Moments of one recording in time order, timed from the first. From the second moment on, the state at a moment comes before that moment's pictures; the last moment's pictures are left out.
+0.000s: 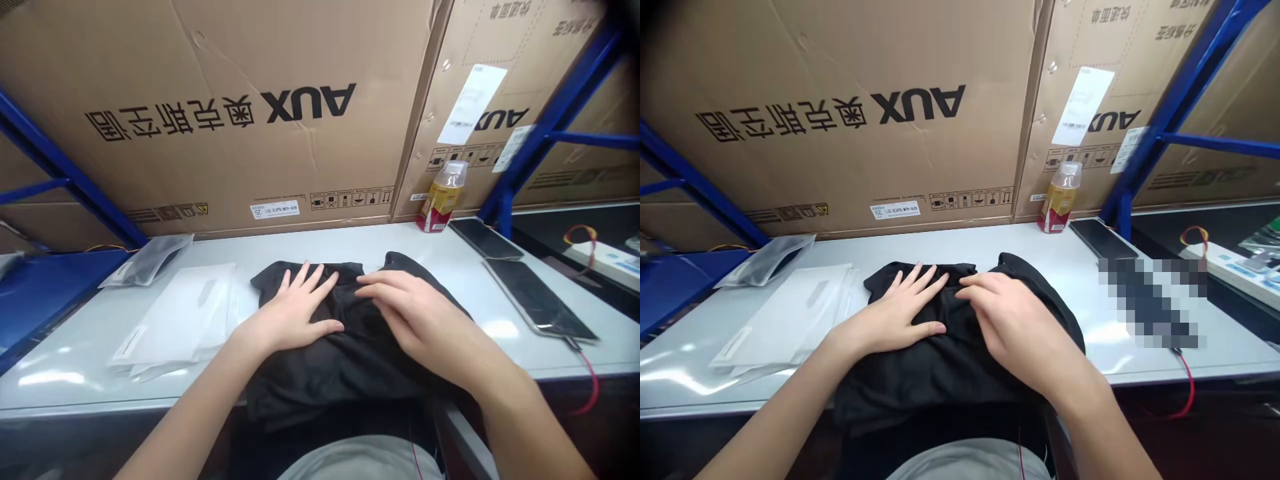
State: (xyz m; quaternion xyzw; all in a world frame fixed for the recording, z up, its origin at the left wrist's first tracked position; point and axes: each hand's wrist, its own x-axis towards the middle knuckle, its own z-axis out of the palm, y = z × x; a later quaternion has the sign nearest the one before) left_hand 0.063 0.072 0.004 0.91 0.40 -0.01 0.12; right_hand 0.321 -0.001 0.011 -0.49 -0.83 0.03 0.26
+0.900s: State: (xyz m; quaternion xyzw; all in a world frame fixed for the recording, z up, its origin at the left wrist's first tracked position) left_hand 0.032 0.014 -0.033 0.89 0.43 0.08 0.12; right_hand 0.354 -0.022 -0.045 -0.58 -0.80 0.06 0.13
